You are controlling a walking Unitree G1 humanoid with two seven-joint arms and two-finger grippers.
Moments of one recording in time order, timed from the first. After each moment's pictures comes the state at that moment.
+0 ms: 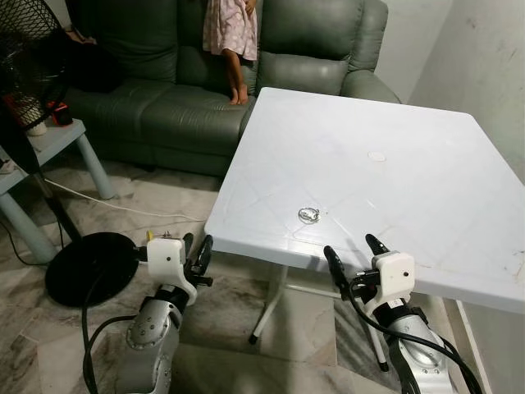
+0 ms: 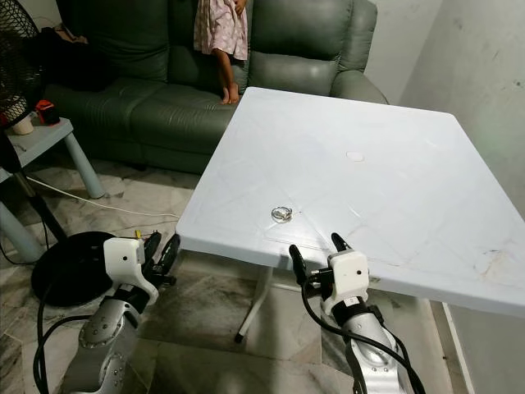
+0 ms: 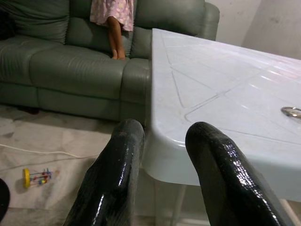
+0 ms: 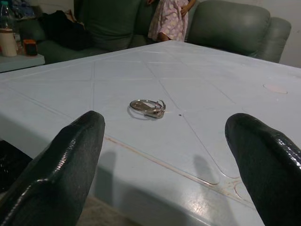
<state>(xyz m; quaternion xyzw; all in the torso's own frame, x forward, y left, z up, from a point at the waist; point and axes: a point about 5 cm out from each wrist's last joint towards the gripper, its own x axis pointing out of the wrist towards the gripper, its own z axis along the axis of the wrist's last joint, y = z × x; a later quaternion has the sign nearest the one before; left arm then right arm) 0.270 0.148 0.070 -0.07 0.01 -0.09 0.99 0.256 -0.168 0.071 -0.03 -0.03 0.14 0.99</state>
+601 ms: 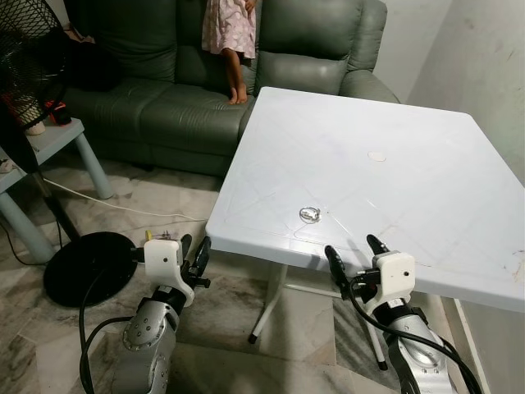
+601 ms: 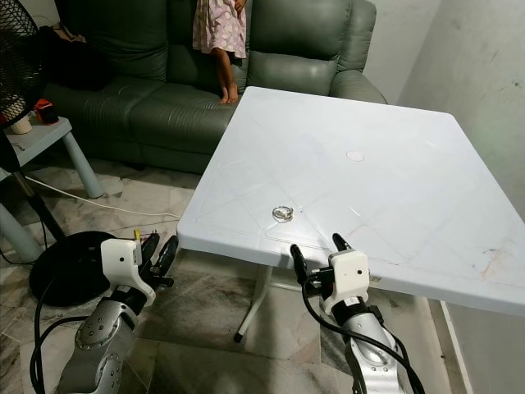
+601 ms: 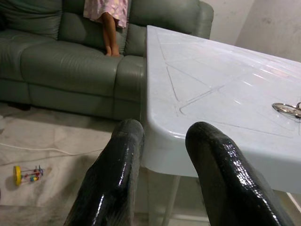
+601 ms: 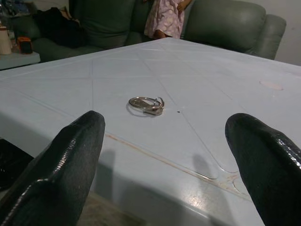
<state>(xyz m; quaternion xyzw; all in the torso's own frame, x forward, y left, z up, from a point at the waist) 0.268 0.147 0.067 -0.07 0.02 -0.11 0.99 0.256 -0.169 0.070 -0.03 -0.03 0.13 0.99</state>
